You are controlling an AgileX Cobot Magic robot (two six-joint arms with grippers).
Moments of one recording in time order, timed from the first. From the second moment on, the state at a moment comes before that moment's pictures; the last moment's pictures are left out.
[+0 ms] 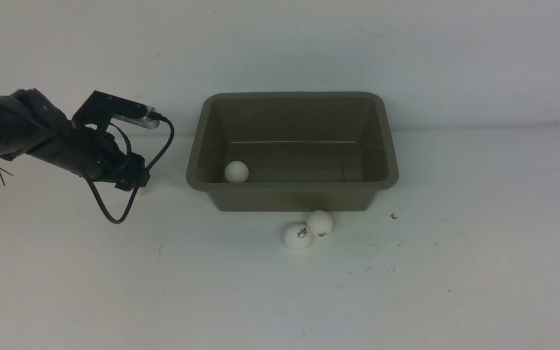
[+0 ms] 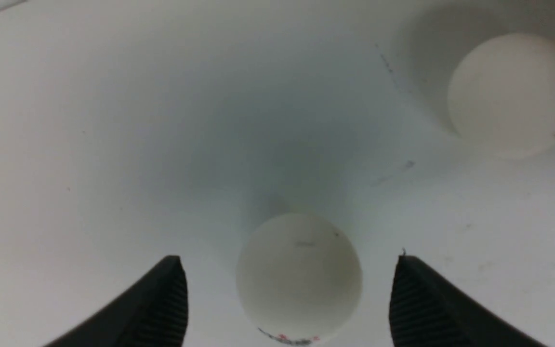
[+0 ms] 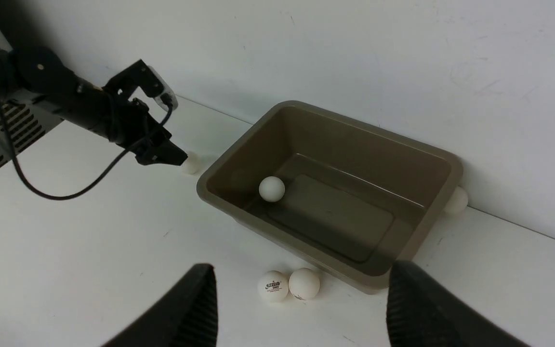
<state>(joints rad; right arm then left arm) -0.14 1.01 -1.39 0.79 1.28 -0.65 0.07 2.06 -1.40 -0.51 0.43 0.81</state>
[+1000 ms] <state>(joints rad) -0.14 1.01 -1.39 0.79 1.28 -0.69 0.06 2.04 -1.40 -0.61 0.44 0.92</state>
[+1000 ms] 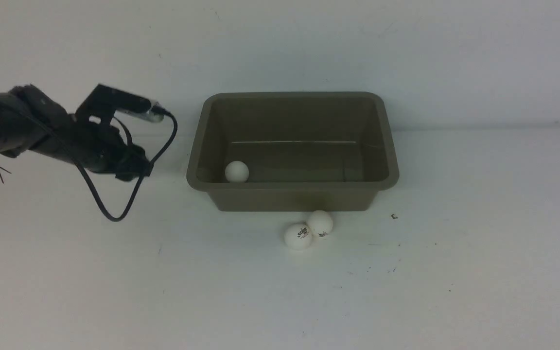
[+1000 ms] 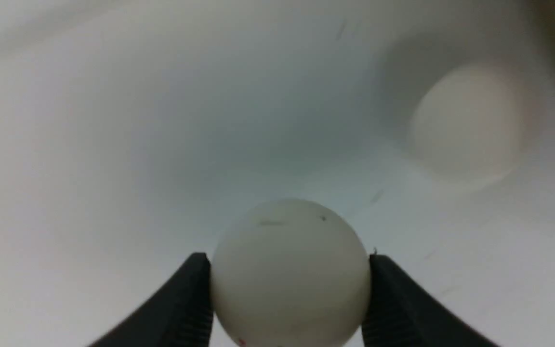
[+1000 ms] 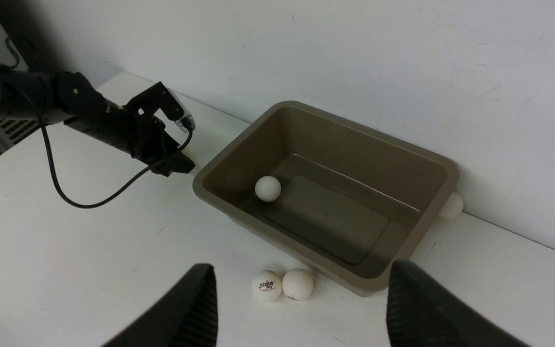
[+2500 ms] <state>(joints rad) -0.14 1.01 -1.39 0.79 1.28 -0.70 0.11 1.90 -1.40 -1.37 0.63 1.51</state>
